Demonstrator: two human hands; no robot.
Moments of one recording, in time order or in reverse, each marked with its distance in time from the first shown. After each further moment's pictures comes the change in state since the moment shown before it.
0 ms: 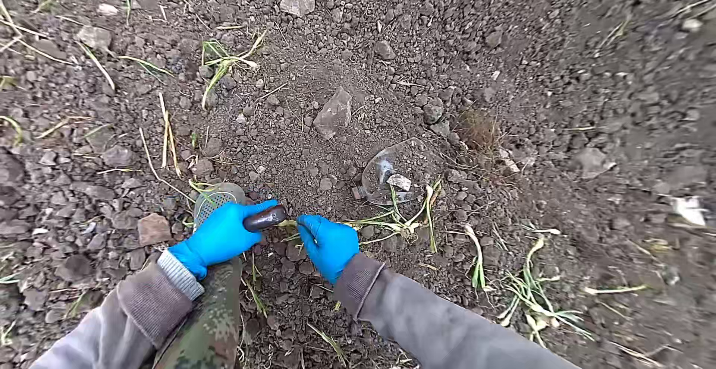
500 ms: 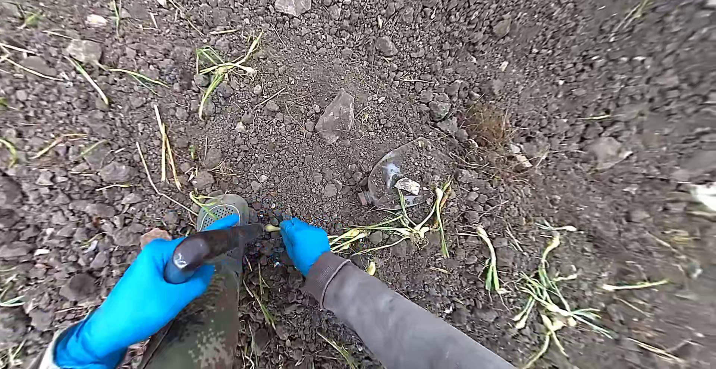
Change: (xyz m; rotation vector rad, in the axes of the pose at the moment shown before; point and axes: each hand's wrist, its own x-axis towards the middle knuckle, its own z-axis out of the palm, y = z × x) left_hand -0.082 -0.023 -0.034 -0.431 0.371 0.258; right_hand 0.049 -0.018 0.055 -0.043 -0.392 0.146
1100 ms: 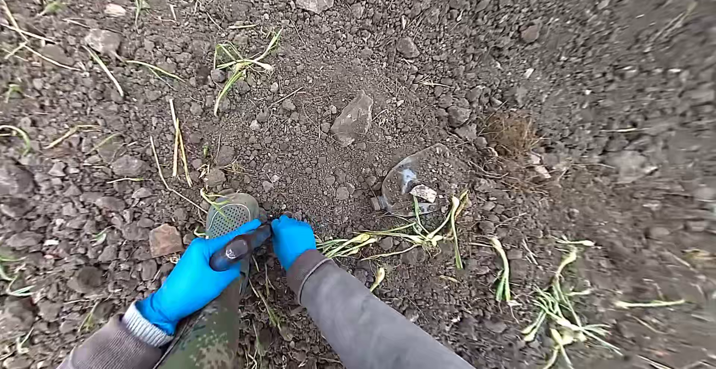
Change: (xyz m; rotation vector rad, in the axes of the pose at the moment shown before) left_hand 0.010 -0.045 0.025 0.098 -0.045 -0.175; right_hand 0.024 -0.042 0.016 -0.022 -0.027 -0.007
